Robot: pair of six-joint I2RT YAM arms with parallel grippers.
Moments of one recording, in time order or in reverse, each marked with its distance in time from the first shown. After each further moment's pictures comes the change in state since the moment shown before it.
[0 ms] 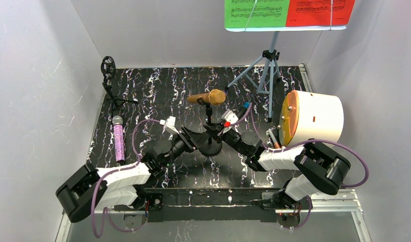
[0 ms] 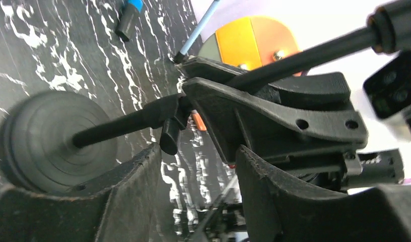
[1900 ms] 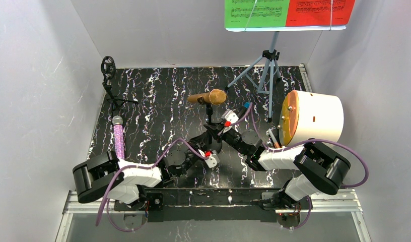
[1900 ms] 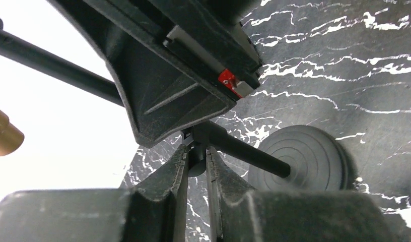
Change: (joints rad) left arm -0.285 0.188 0.029 0.195 -0.247 2.026; right arm -0.002 0.002 0.001 0.000 -0.006 0.000
